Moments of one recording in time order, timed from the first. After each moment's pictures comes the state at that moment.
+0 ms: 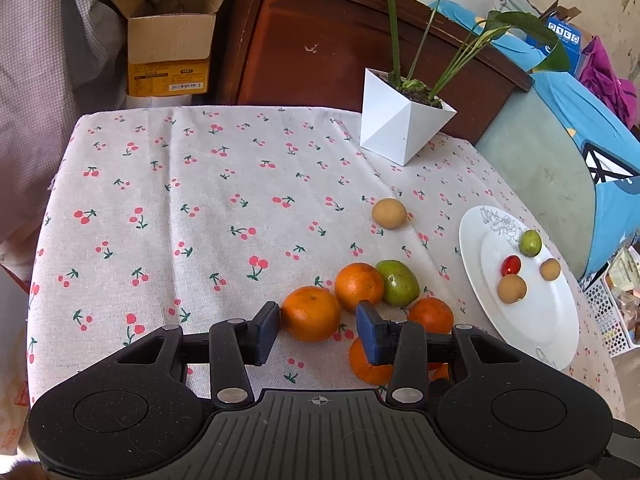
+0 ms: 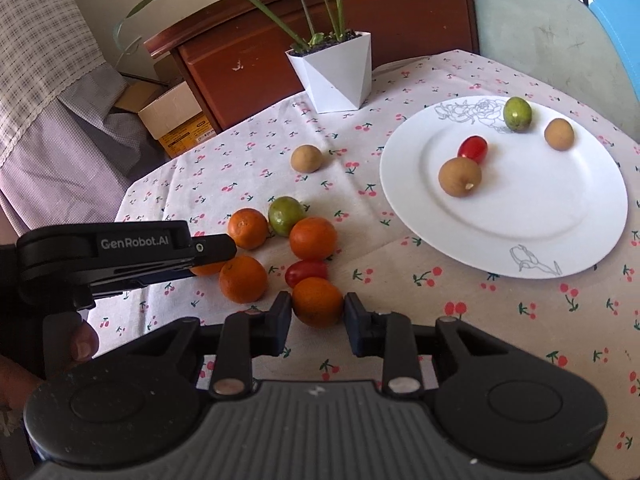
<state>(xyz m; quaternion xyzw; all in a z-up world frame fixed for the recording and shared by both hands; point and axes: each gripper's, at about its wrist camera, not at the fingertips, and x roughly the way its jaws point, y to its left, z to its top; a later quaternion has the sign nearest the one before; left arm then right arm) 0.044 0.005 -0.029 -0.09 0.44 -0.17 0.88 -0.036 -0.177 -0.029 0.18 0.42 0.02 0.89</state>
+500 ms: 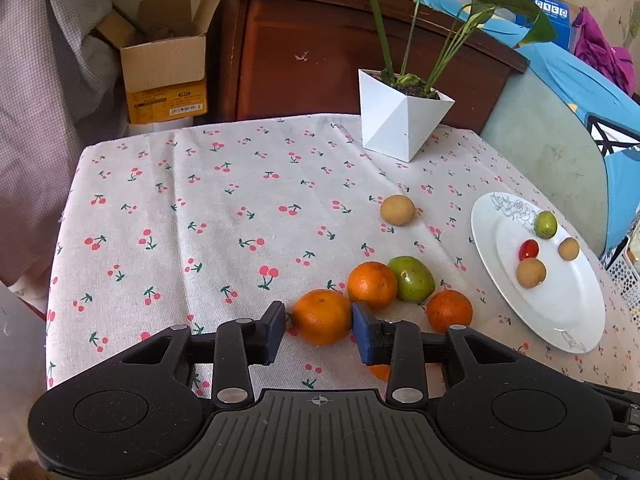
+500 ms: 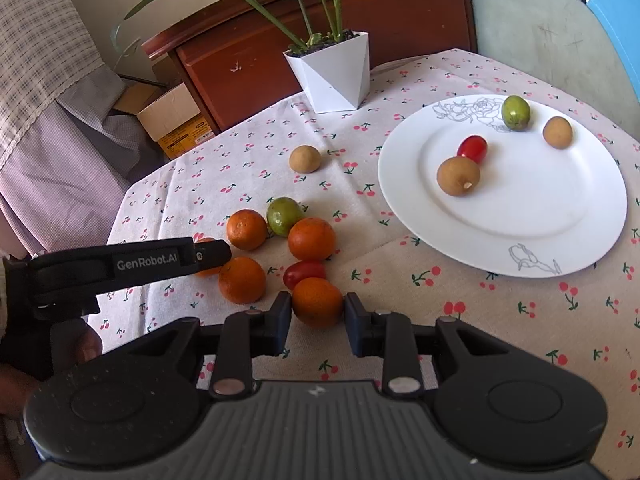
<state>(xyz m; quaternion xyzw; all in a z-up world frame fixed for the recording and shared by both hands) 0.040 -0.005 -0.031 -0.03 0.42 -0.16 0.89 -0.036 -0.178 -0.030 0.18 0.42 0.01 0.89</state>
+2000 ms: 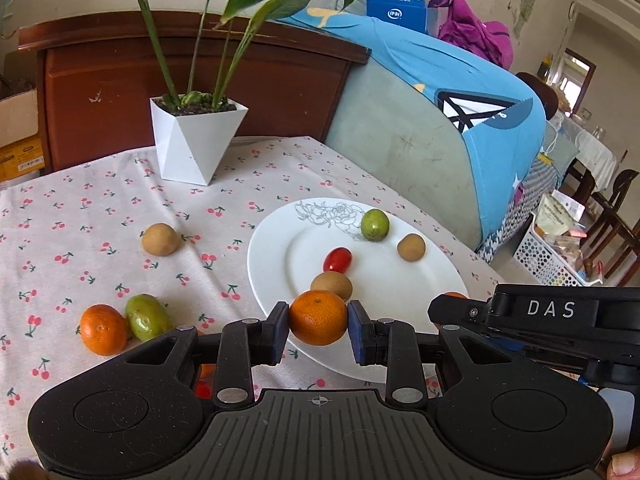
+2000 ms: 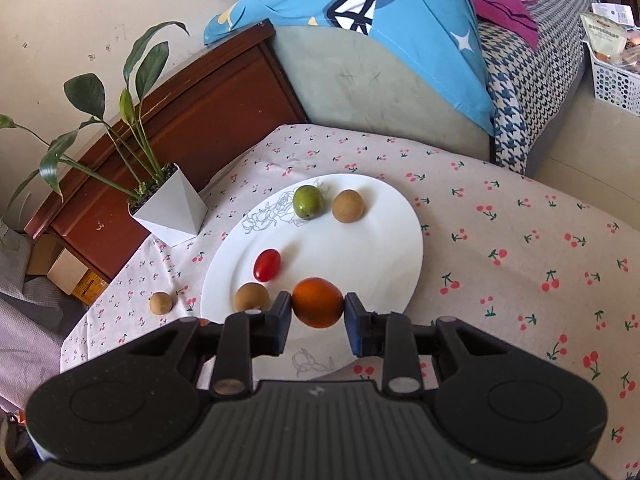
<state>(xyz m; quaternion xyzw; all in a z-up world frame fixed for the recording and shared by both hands) 0.013 -0.126 -0.017 -0.03 0.37 -0.32 0.87 -0.065 -0.301 -0.003 0.30 0.34 -0.16 0.88</state>
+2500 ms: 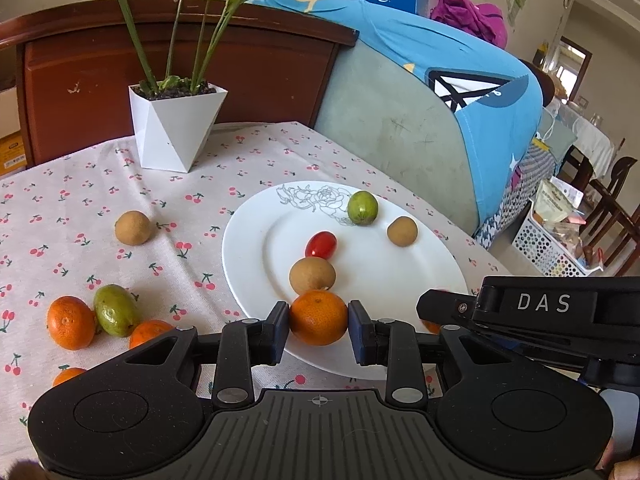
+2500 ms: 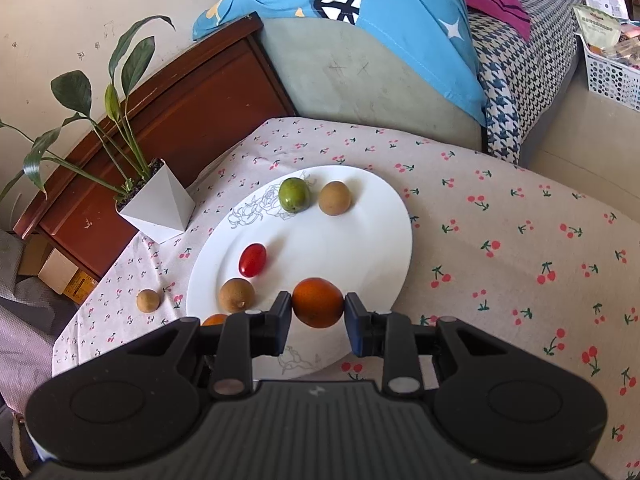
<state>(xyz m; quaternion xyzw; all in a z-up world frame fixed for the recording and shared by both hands) 0.012 -0.143 -0.028 -0.02 0.37 -0.32 0.87 -0.063 -0.305 -0.010 0.30 0.35 -0.18 0.87</state>
